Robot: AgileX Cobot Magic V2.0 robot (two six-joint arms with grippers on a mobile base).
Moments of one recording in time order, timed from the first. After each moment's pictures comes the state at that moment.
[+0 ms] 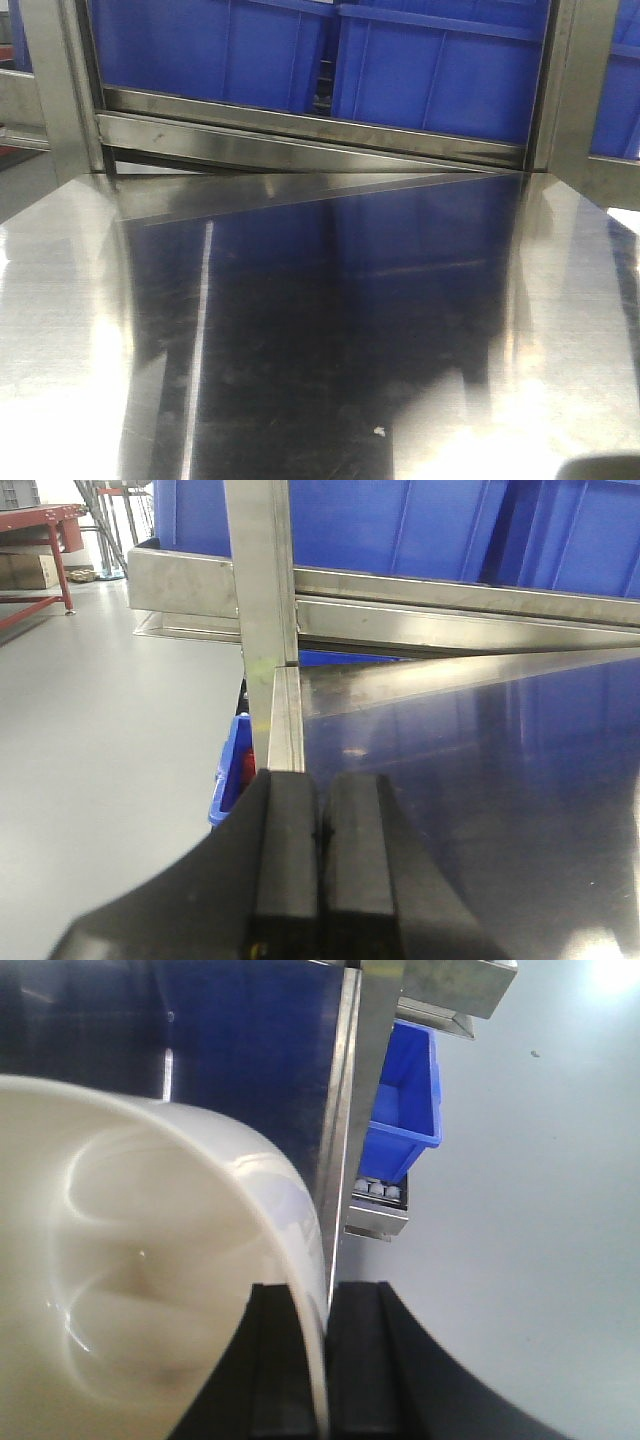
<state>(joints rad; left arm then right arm) -0.14 -0.01 0.01 0.00 0.13 0.02 0.04 0.35 -0.54 -0.01 0.78 -0.03</state>
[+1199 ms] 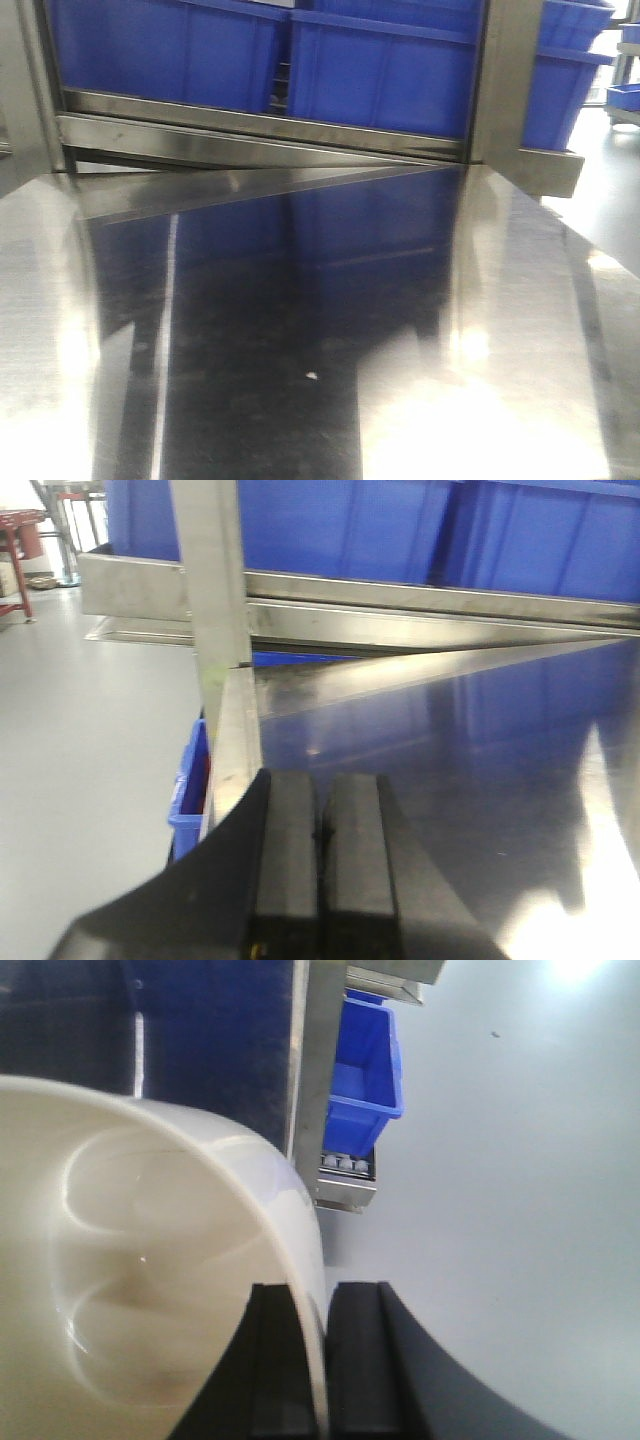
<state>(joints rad) -0.14 -0.01 0.01 0.00 0.13 0.02 0.04 0.35 -0.54 -0.01 0.78 -0.03</state>
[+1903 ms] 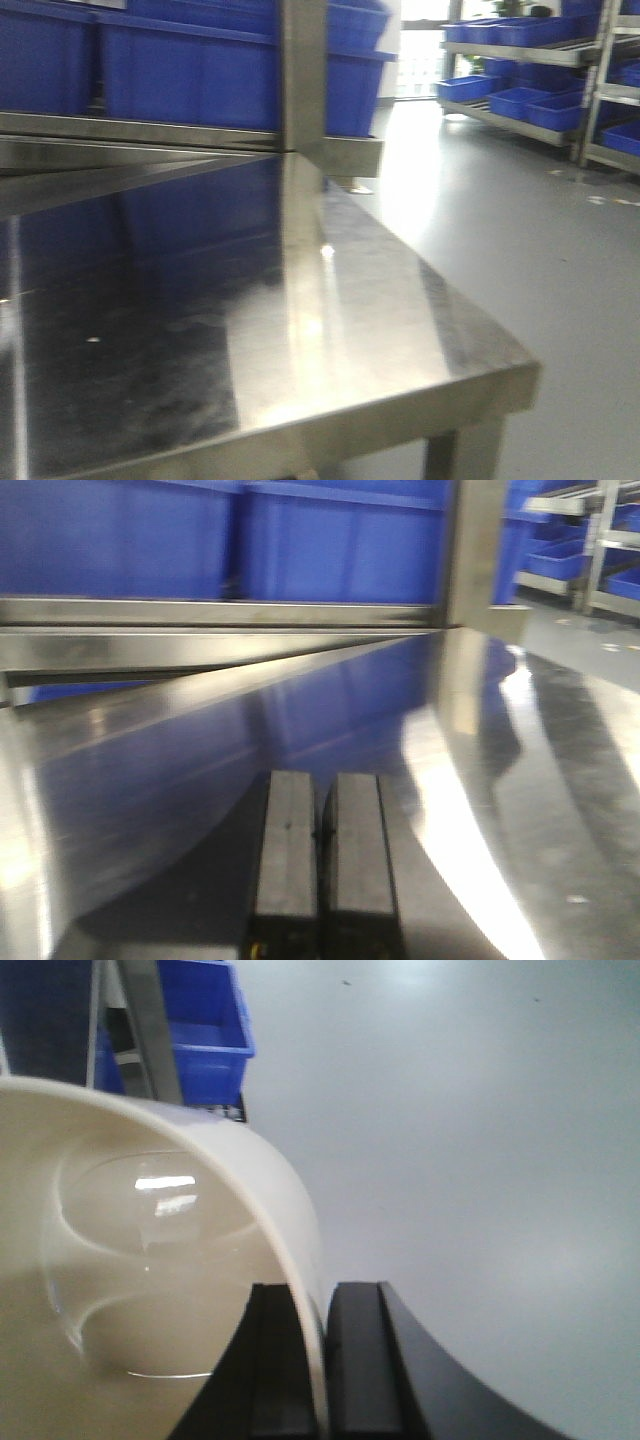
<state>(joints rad) -0.14 -0.01 0.01 0.00 0.13 0.02 0.04 0.35 -0.54 -0.01 0.78 -0.03</state>
